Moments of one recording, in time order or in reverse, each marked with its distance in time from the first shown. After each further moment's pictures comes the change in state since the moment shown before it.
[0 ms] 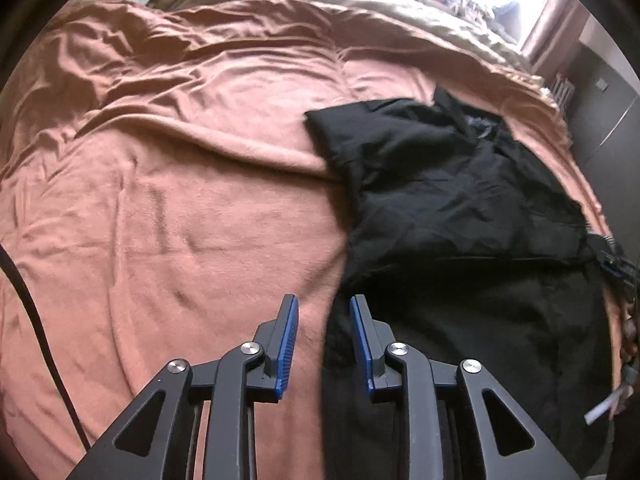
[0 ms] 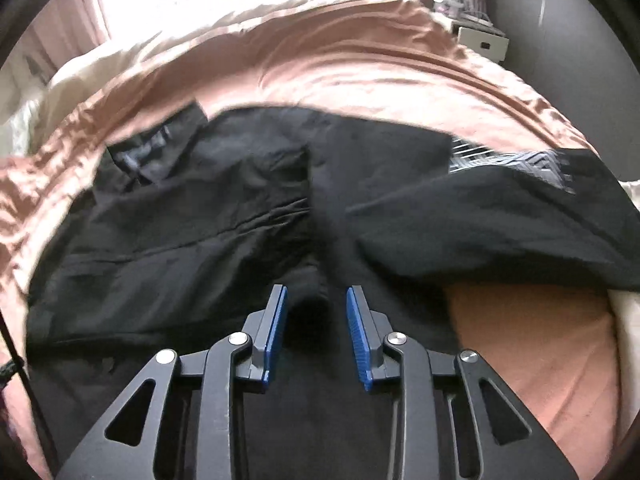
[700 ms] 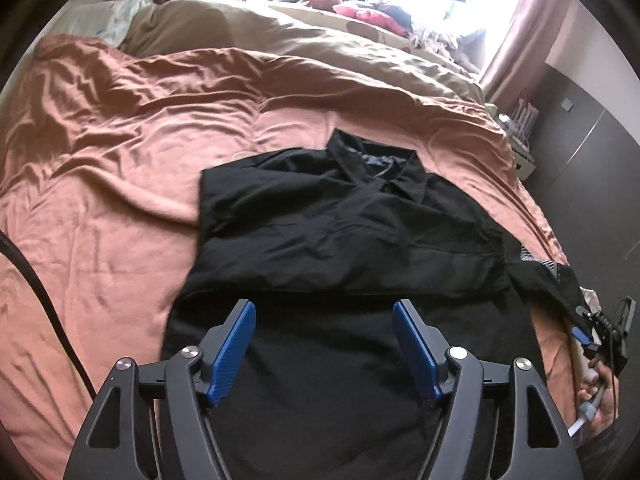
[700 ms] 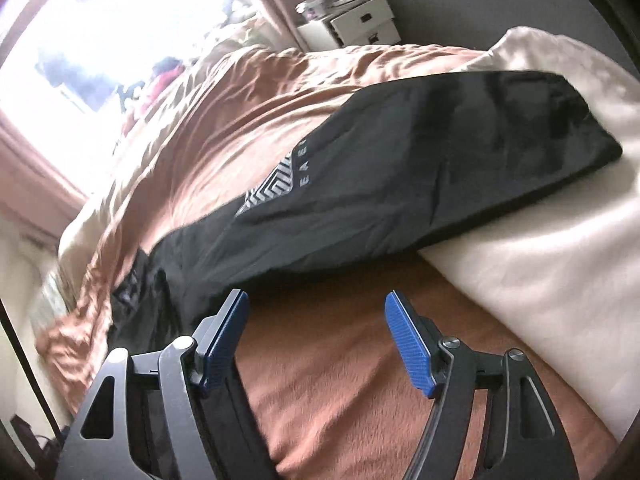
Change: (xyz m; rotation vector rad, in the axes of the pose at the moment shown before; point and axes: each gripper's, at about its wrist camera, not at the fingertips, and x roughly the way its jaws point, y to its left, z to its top) left arm -0.051 -0.127 0.009 -0.005 -0.128 -0.079; right arm -0.054 -0.236 -0.075 0.498 -0.132 0.179
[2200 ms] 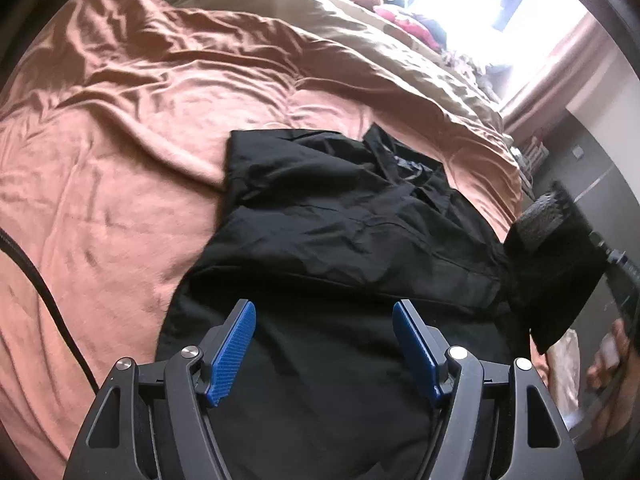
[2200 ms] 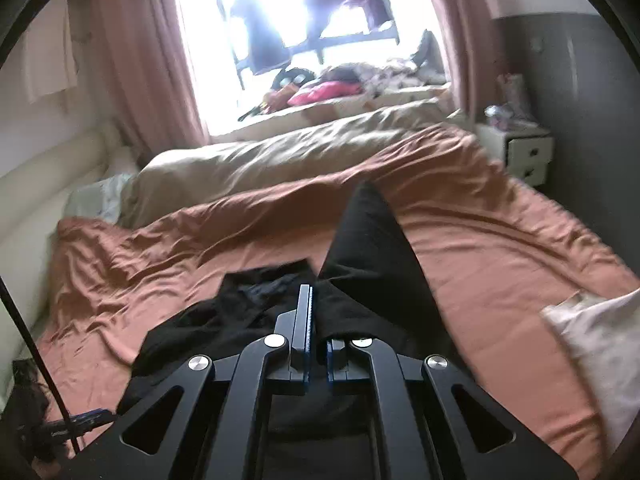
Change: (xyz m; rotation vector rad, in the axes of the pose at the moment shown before) left arm 0.022 0.062 -0.013 -0.209 0.024 -0.072; right arm -0.043 0.296 -0.103 -0.597 -0.160 0.198
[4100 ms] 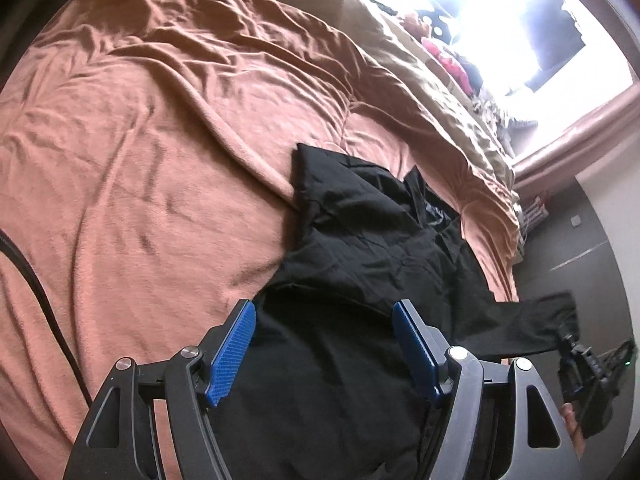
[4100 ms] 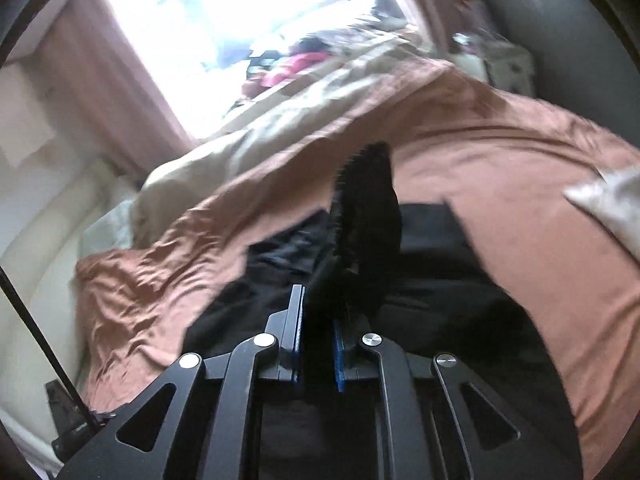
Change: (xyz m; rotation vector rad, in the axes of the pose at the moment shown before) left arm -0.033 0.076 0.012 -0.229 -0.032 -0.064; right arm 0.000 -0.023 0.039 0.234 0.054 0.071
